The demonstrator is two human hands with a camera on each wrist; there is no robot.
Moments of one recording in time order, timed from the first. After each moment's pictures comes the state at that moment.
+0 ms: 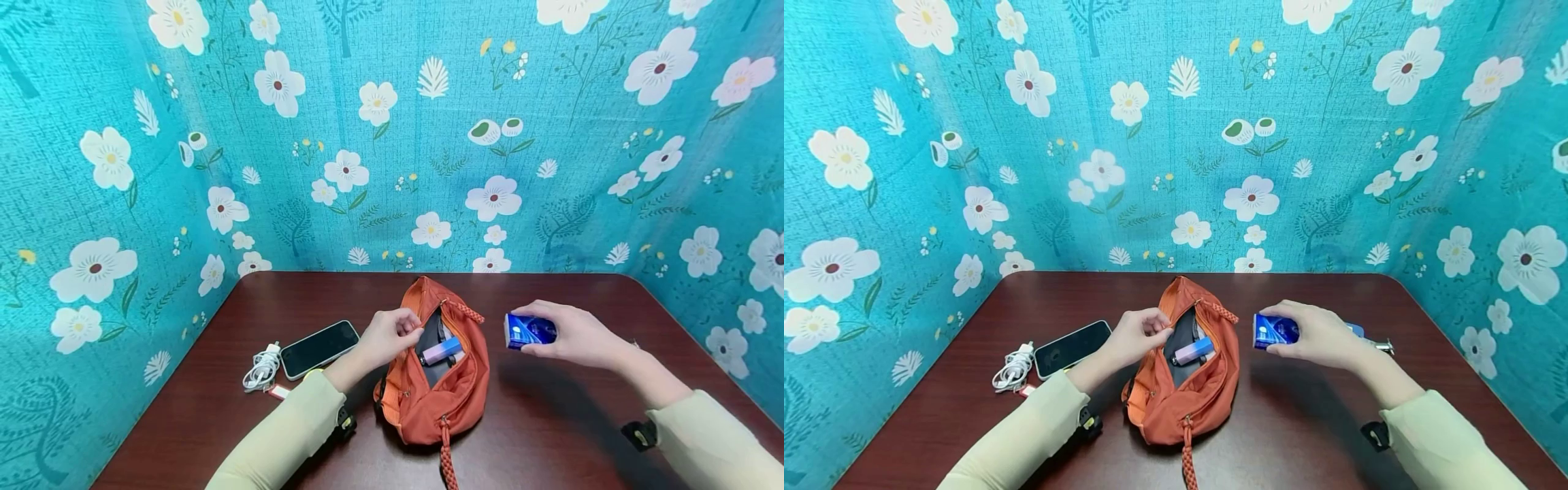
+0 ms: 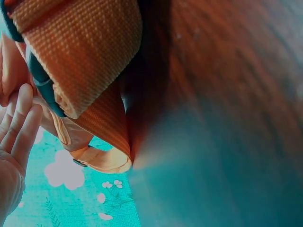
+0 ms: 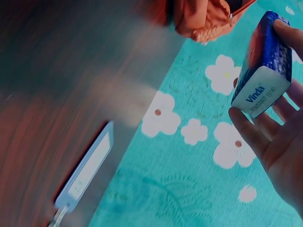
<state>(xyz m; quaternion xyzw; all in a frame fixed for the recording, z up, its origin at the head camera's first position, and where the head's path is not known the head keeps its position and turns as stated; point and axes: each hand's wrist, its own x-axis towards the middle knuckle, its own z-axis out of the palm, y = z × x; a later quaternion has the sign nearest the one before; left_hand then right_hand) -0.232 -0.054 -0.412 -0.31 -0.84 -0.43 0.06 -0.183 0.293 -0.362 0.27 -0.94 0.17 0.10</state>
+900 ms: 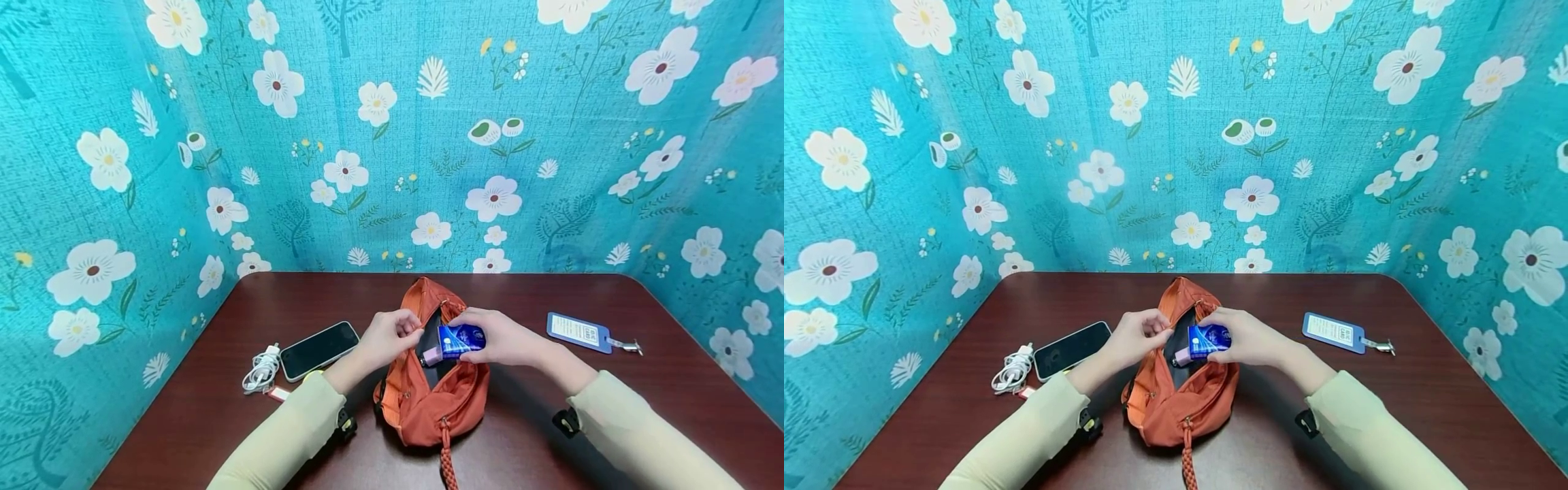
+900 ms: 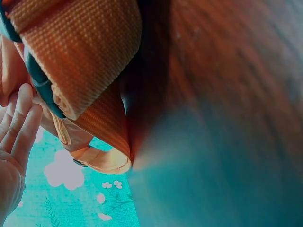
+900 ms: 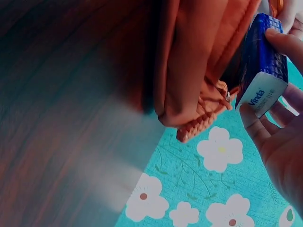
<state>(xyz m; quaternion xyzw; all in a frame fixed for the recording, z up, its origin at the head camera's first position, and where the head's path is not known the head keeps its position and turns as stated) -0.233 -0.054 -0.414 -0.32 -0.84 -0.43 0.07 -0.215 0.206 -0.384 0.35 -0.90 0.25 0.01</state>
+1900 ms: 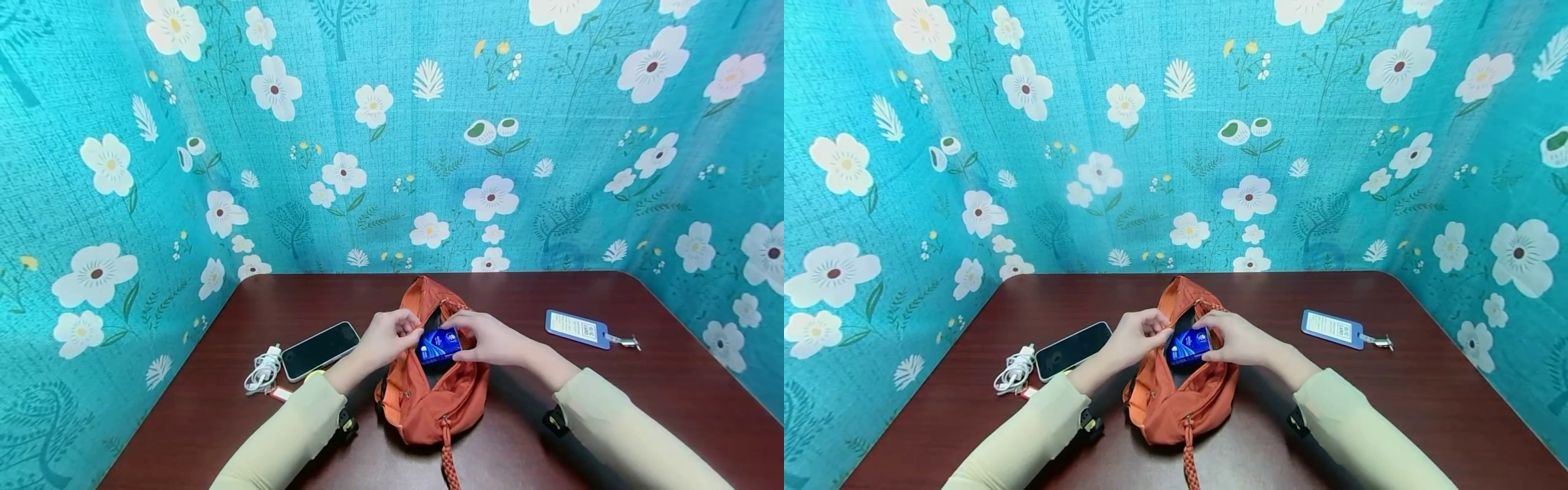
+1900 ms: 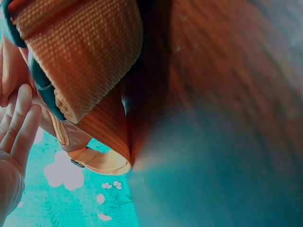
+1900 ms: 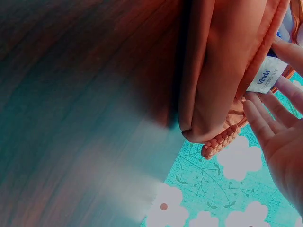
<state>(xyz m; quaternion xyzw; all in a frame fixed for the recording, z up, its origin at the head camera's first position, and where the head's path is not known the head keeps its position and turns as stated) -0.231 -0.052 -0.415 -0.32 -0.83 -0.44 0.08 -0.219 0.196 -0.400 0.36 -0.89 0.27 0.00</state>
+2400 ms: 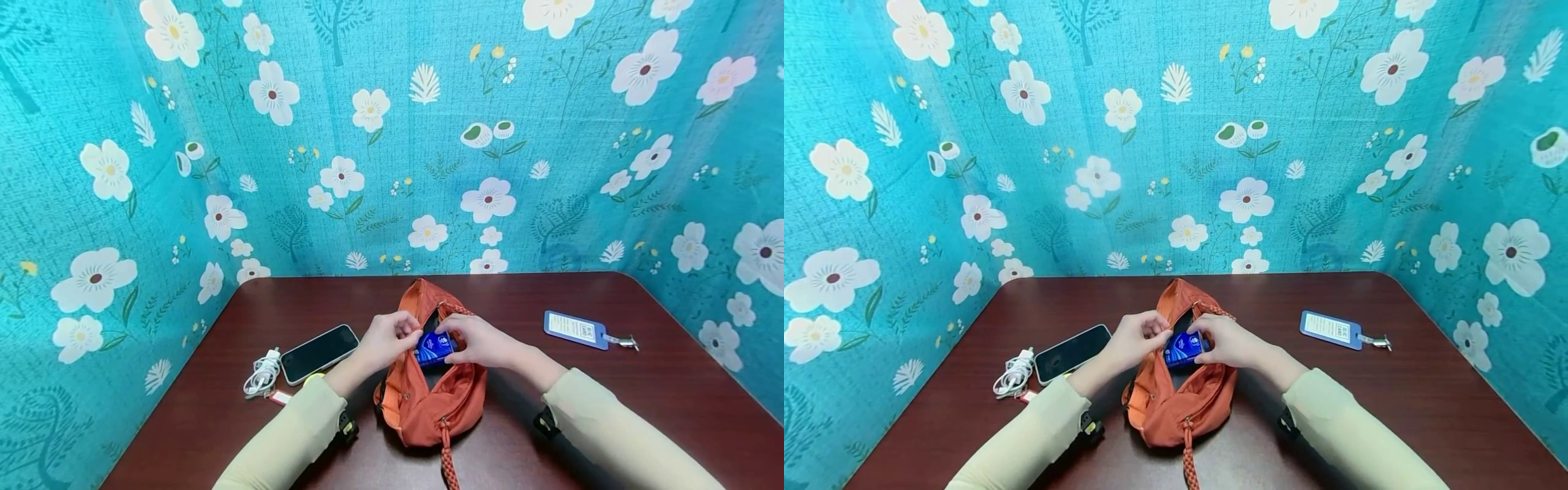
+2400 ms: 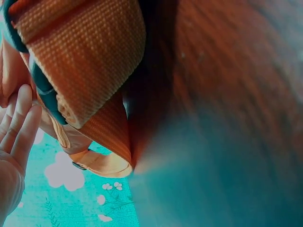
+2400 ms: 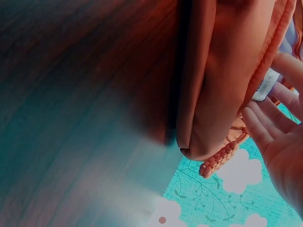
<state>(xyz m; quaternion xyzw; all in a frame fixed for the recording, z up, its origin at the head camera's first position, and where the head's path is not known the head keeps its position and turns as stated) -0.230 -0.051 -0.415 -0.32 -0.84 -0.44 0.08 -0.224 0.187 -0.406 0.37 -0.88 0.28 0.01</state>
